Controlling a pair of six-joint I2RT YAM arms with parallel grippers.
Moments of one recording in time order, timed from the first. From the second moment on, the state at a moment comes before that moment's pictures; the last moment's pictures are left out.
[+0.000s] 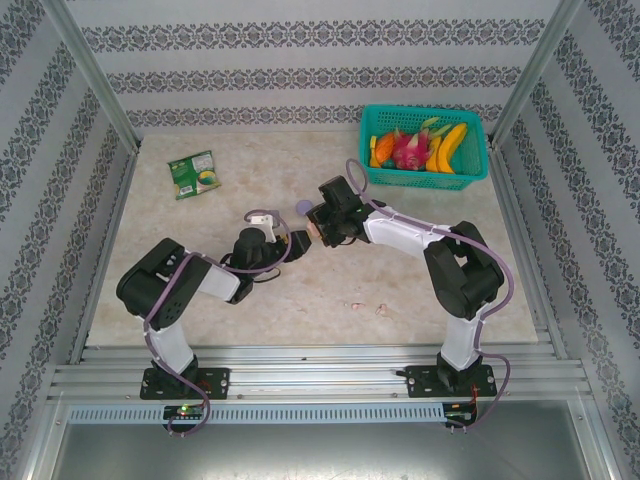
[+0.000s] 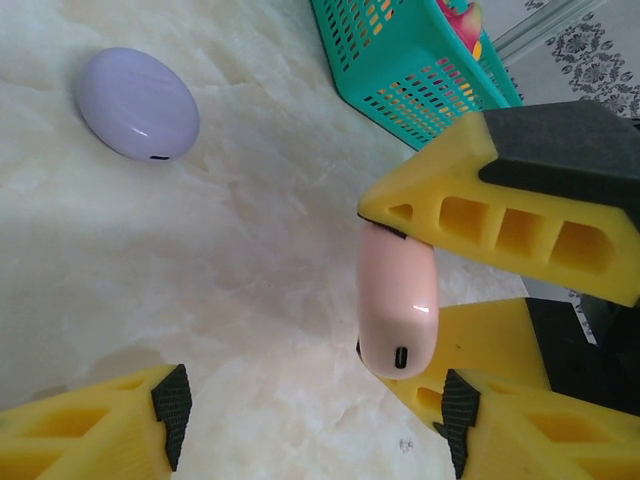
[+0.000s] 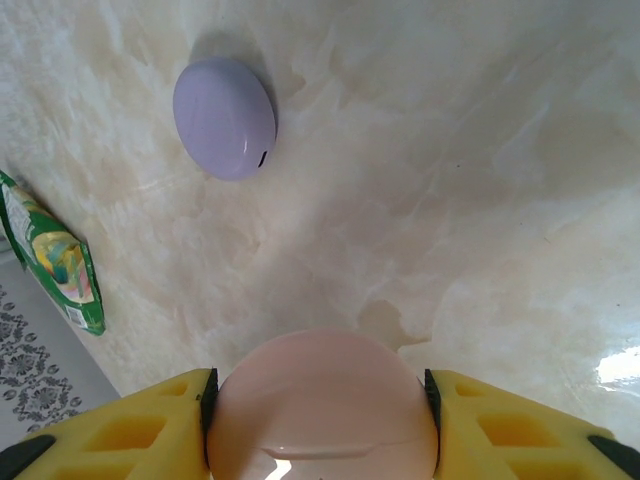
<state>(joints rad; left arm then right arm) -0.50 1.79 0.55 0.93 0.21 -0.79 0.62 1.88 1.28 -0.30 -0.13 1.57</state>
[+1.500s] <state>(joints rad) -0.51 1.92 0.64 1.08 0.24 -0.87 0.63 1.88 1.28 -0.26 -0.12 1.60</state>
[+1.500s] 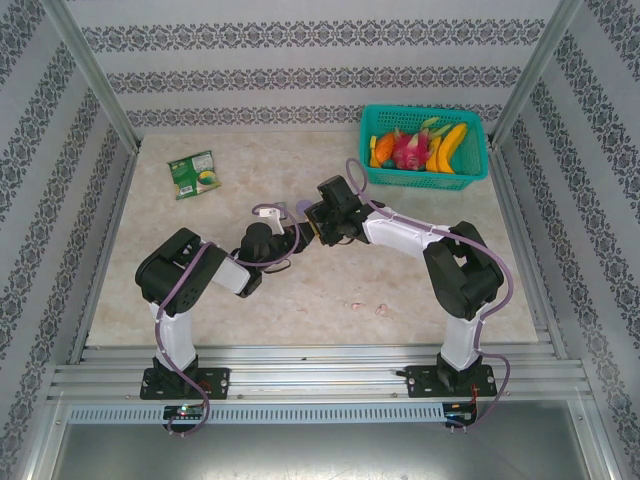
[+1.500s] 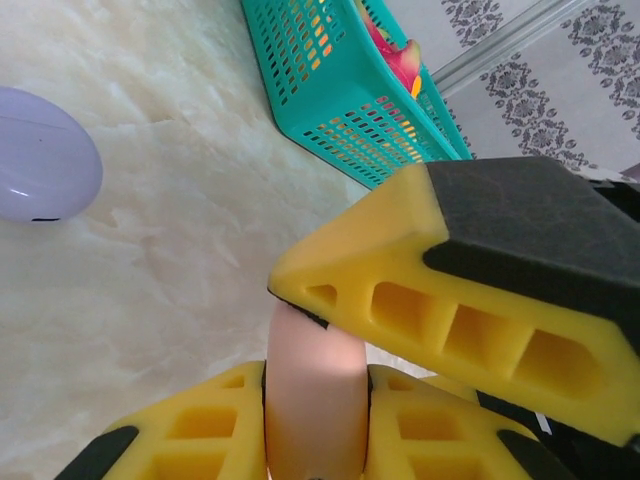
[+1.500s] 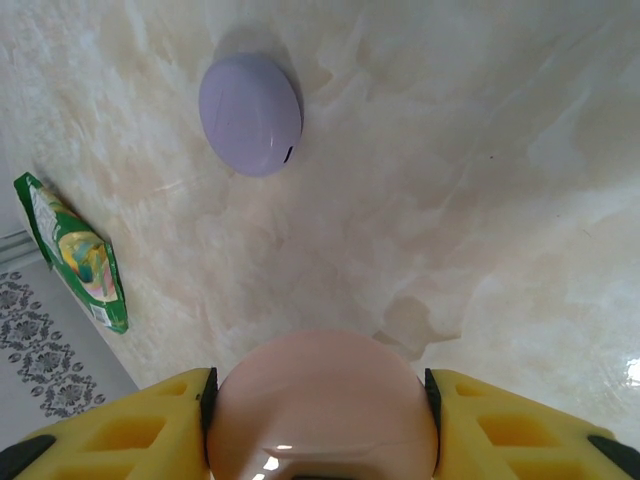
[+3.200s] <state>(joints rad) -0.37 1.53 0.79 0.50 0.89 -0.66 0.51 1.38 0.82 0.16 -0.44 0.70</state>
